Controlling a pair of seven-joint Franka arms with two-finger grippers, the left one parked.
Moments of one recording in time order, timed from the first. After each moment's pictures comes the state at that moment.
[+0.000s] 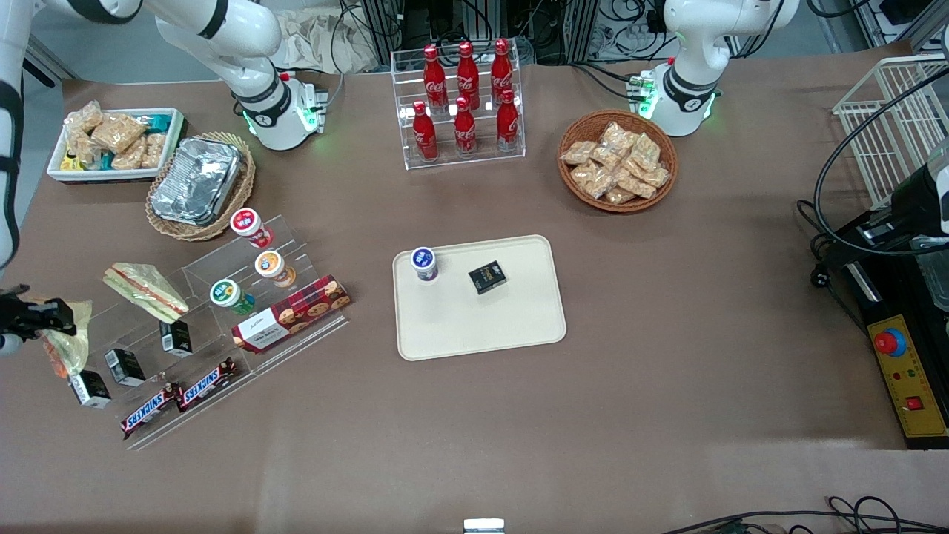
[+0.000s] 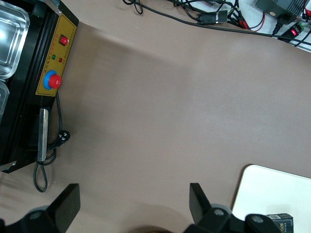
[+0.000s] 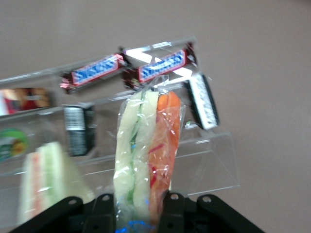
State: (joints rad) arm -0.18 0.34 -0.20 -1.60 0.12 1.92 -0.78
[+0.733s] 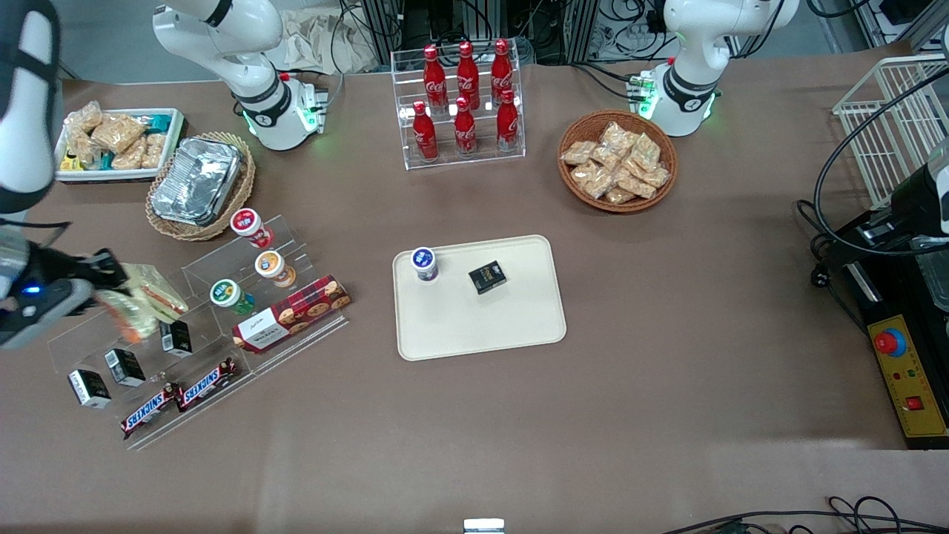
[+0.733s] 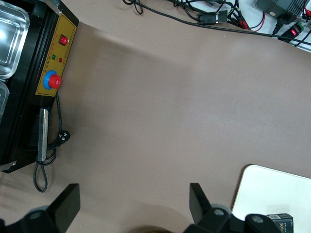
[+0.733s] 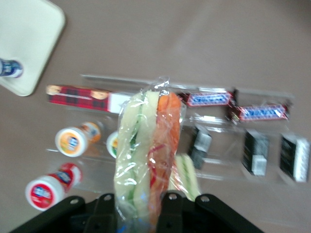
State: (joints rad) arm 0.11 0.18 -0.19 -1.59 0.13 1.67 -0.80
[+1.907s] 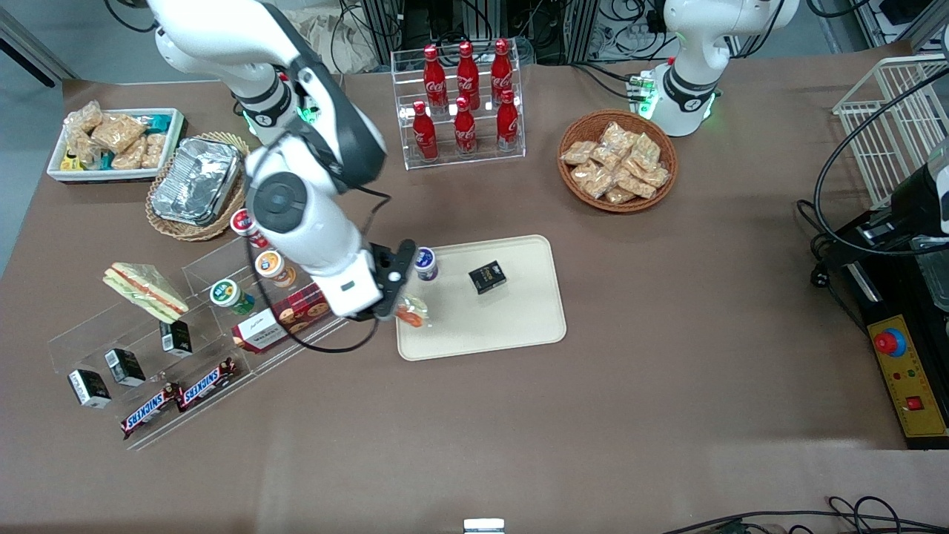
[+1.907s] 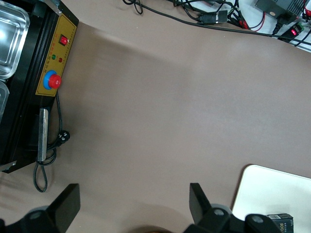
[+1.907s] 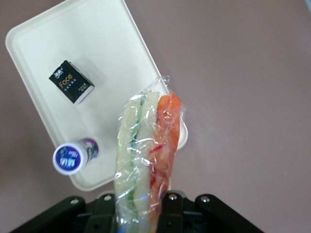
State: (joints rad) arm 0.68 0.41 -0.18 -1.60 0.18 2.06 -0.78
